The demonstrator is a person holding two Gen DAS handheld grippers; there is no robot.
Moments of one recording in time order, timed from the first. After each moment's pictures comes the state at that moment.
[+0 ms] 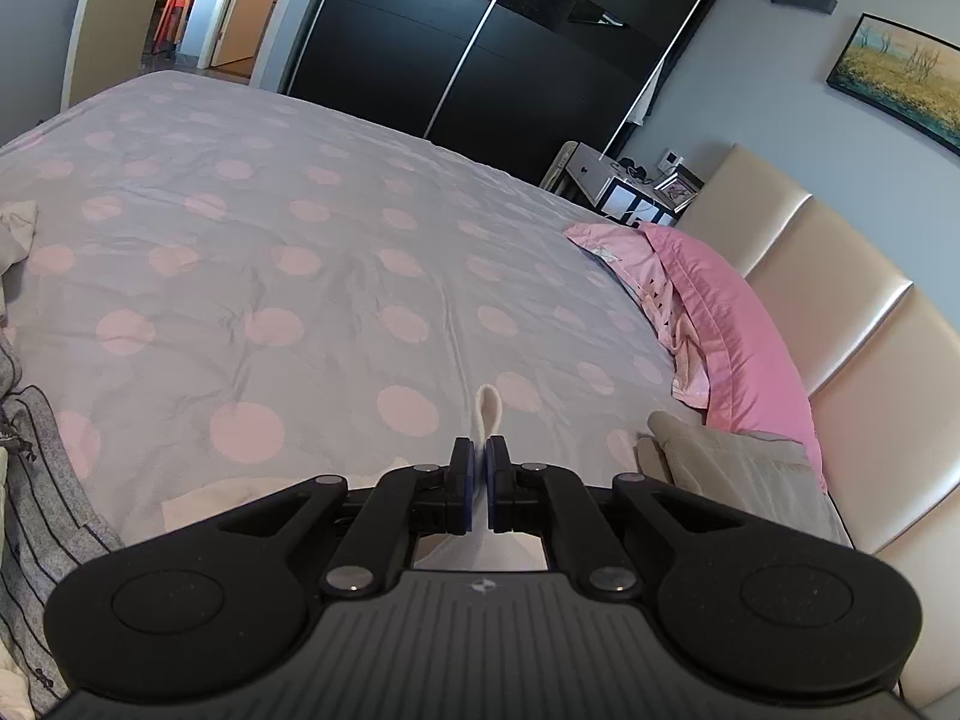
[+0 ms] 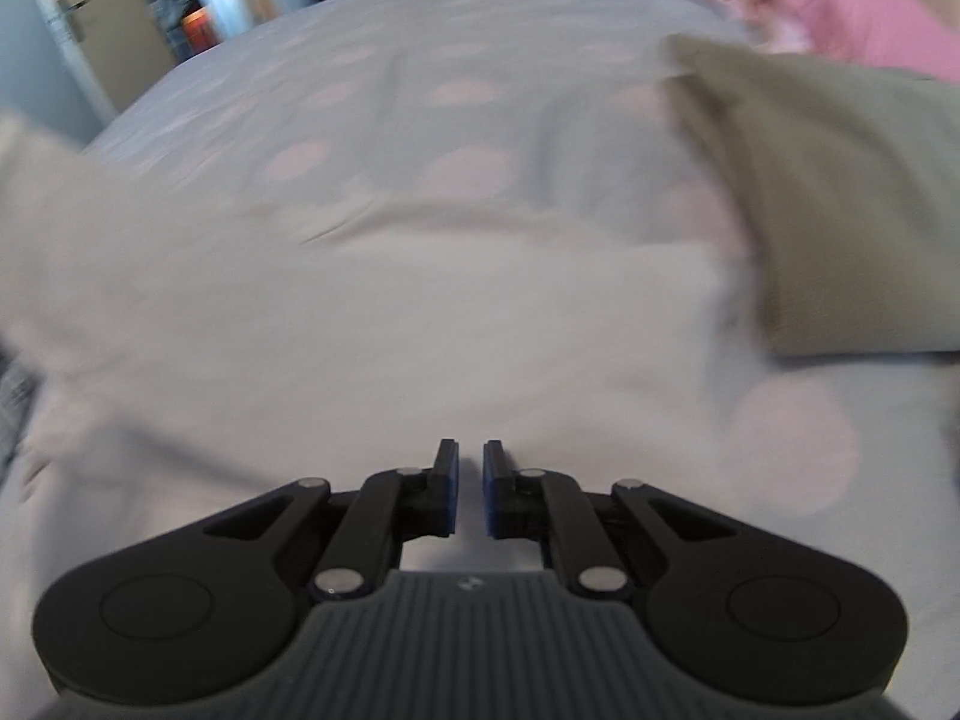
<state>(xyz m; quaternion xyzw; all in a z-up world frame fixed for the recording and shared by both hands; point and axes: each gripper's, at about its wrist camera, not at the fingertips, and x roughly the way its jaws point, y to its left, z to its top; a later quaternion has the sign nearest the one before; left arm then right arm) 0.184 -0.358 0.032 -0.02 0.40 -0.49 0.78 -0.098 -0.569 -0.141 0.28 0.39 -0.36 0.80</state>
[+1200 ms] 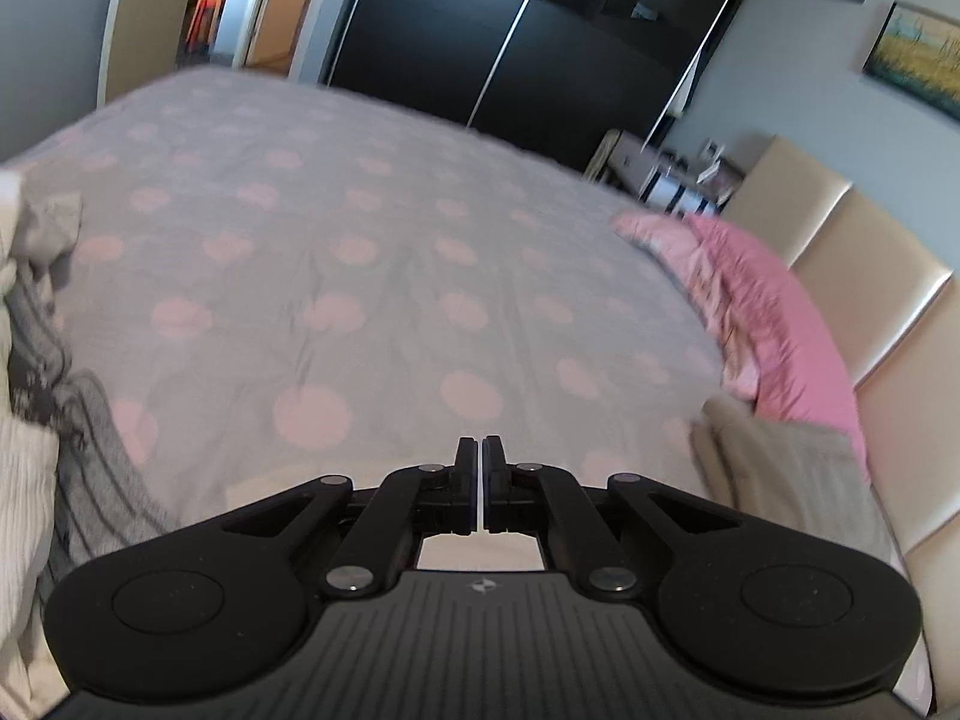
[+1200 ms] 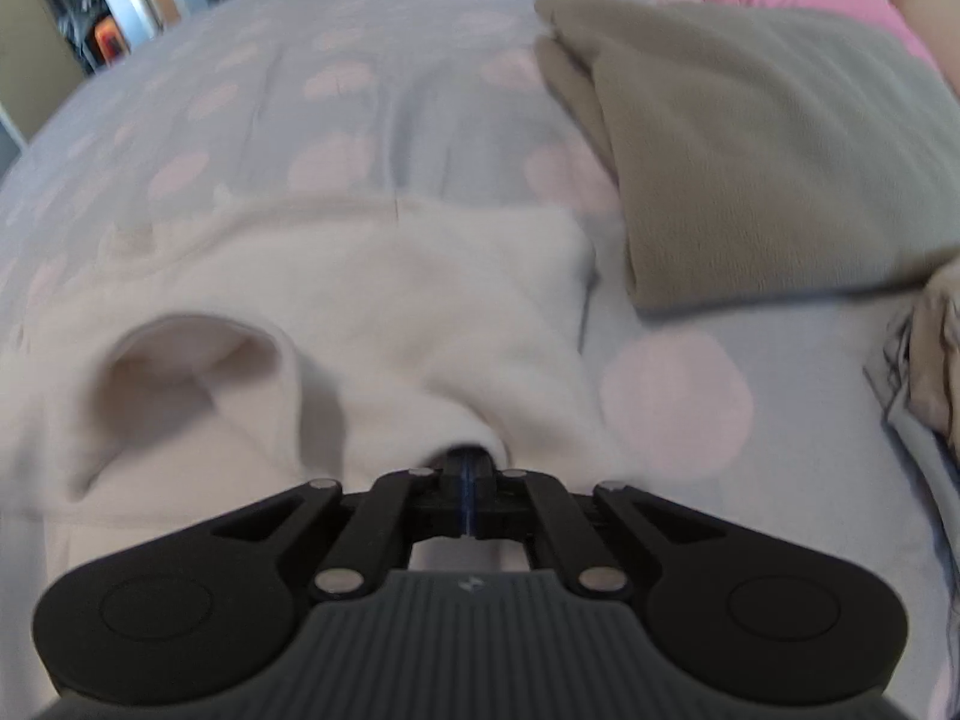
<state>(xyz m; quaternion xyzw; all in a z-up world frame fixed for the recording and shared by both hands) 0.195 -0.340 0.006 0.01 0.42 -0.45 0.79 -0.126 -0.590 -0.152 0.30 0.43 -0.40 0.75</state>
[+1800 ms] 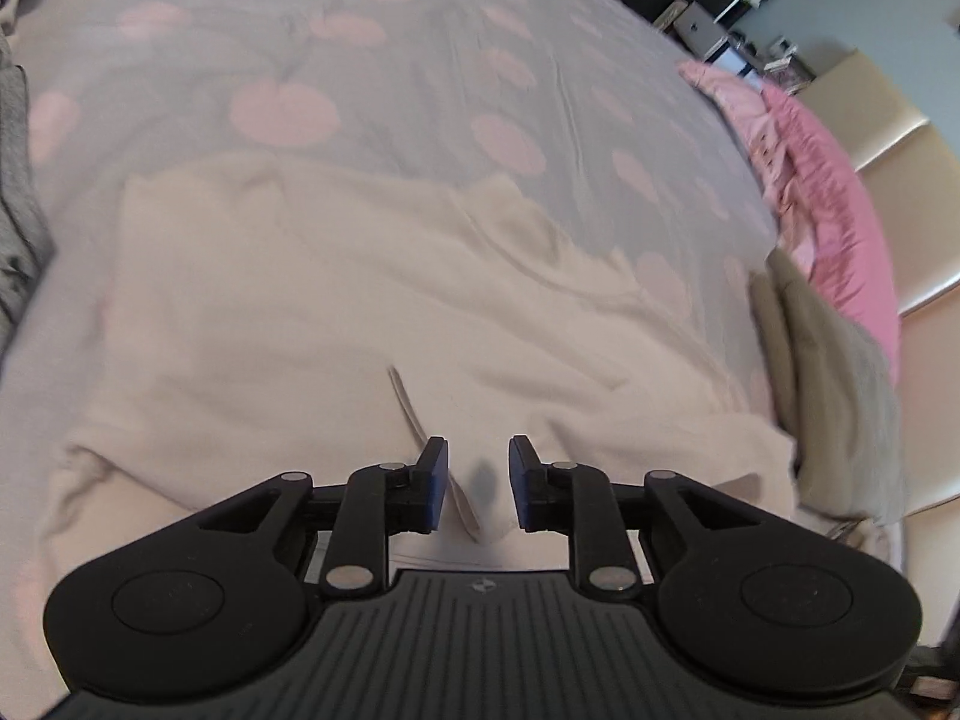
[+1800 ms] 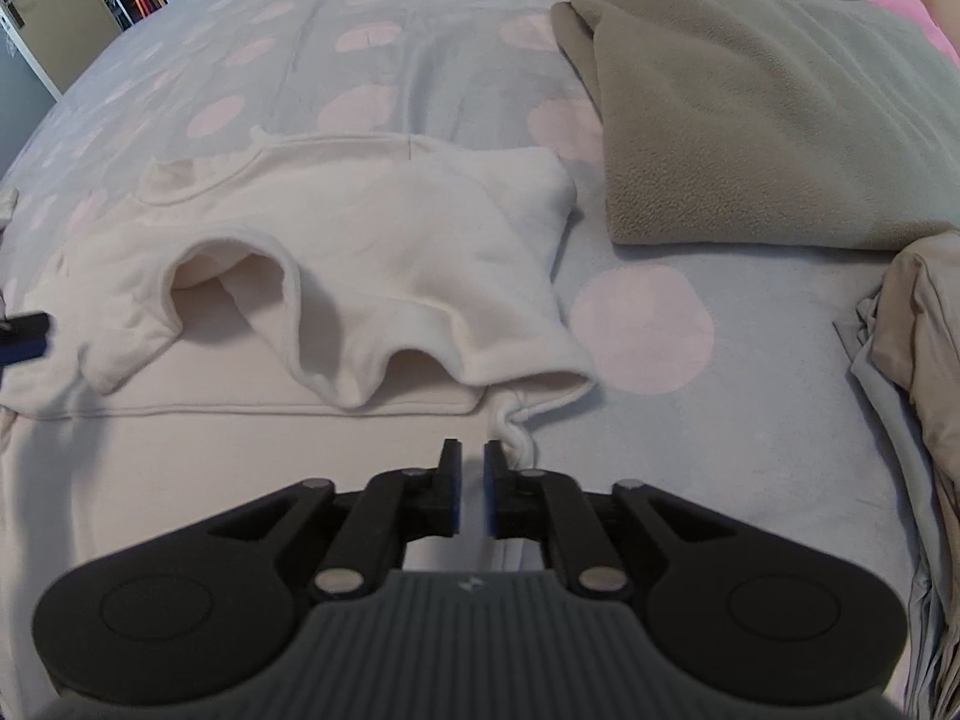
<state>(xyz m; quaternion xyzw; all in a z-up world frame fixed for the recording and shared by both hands) 0.164 -0.383 -0.142 0.02 0.56 -0.41 0.72 -0.157 -0.573 -0.133 0.31 0.44 -0.36 0.76</state>
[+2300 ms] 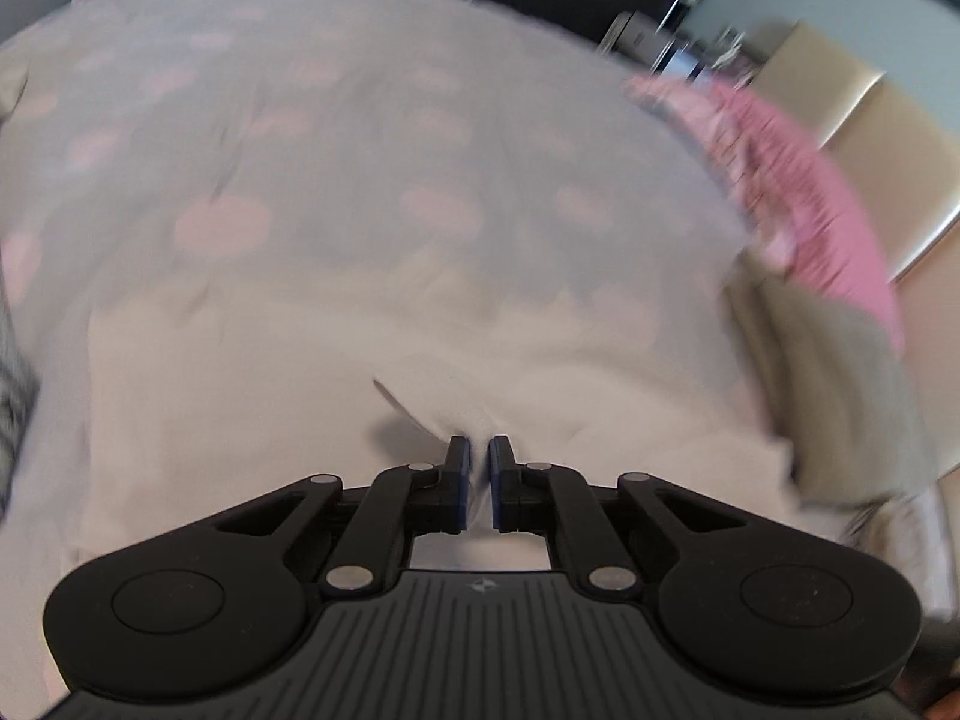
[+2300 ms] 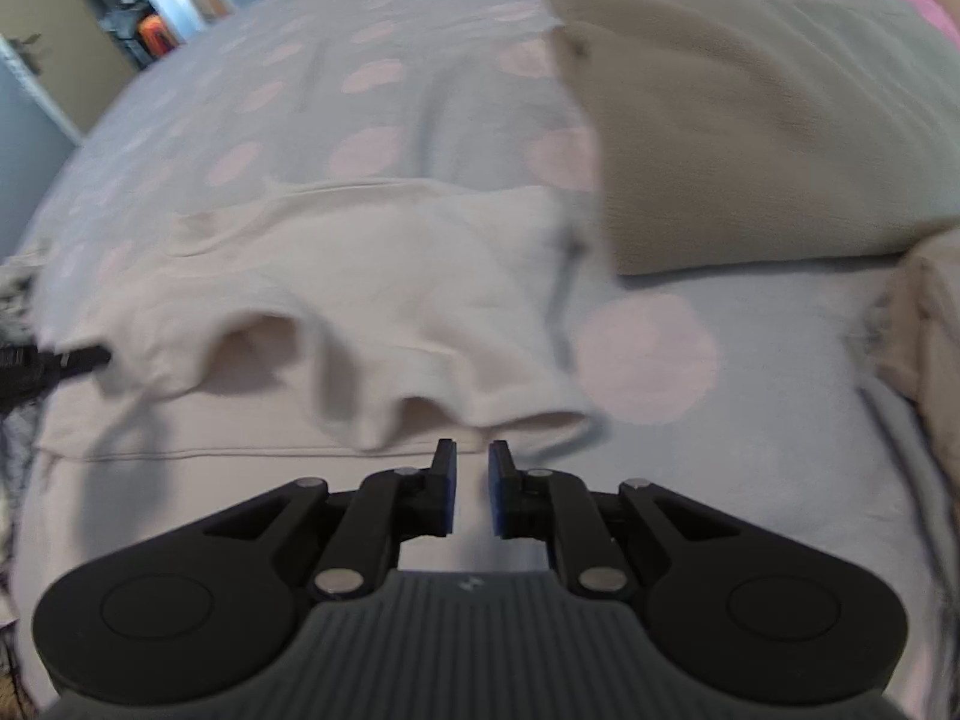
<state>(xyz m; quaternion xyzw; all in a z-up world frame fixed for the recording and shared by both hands) 0.146 -0.401 -0.080 0.04 0.47 -0.46 0.75 -0.162 -0.582 -0.126 0.34 0.40 -0.33 0.78</state>
